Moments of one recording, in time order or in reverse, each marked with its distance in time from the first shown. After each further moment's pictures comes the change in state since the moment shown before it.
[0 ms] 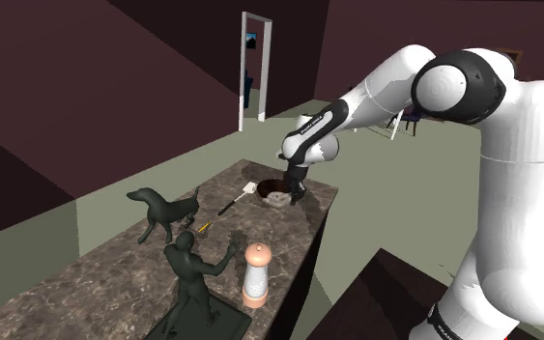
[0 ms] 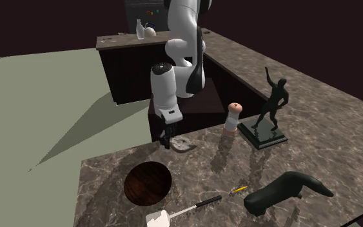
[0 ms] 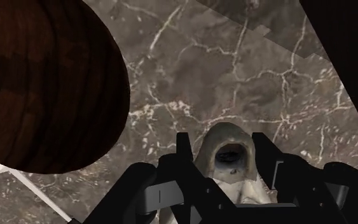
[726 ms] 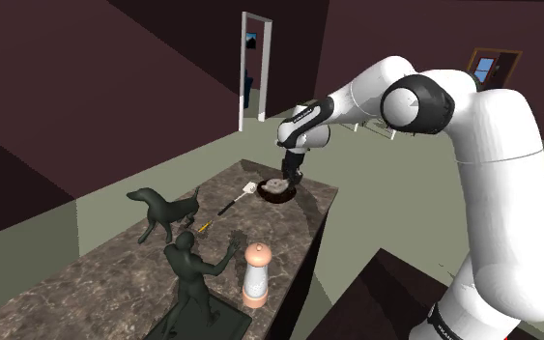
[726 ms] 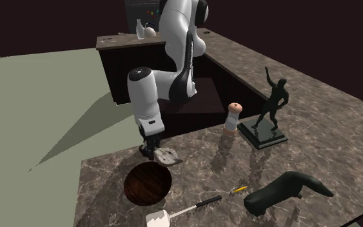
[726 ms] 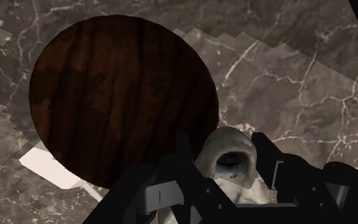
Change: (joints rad) arm -0.098 0.185 -0.002 0.333 0.031 -0.162 -0.074
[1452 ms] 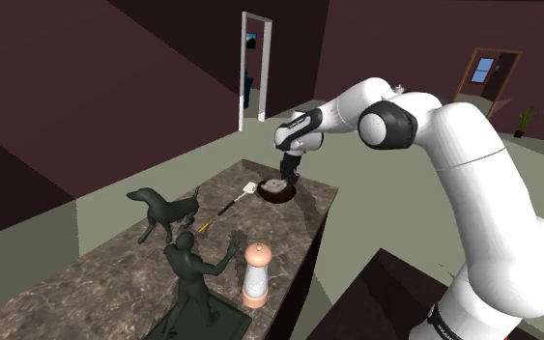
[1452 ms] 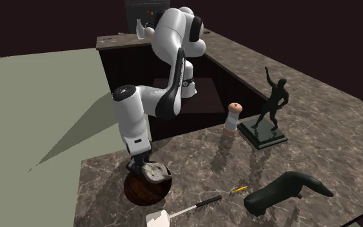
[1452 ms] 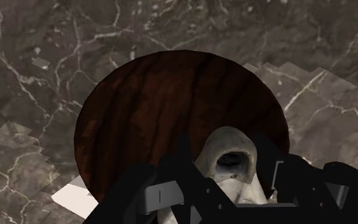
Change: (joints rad) arm -0.085 0.216 0.021 0.266 0.034 -0.056 -0.047
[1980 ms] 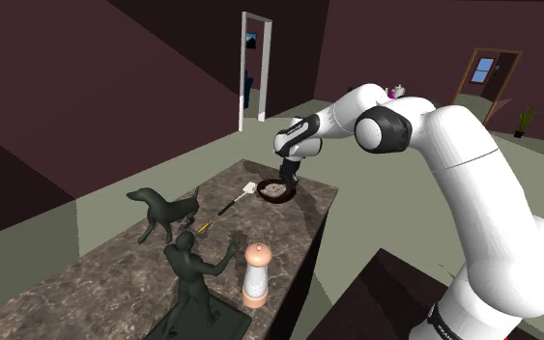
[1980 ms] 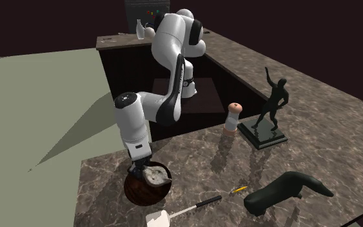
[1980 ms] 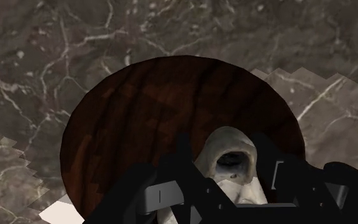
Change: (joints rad) arm -0.007 0.042 0.009 0.005 0.011 0.037 -0.009
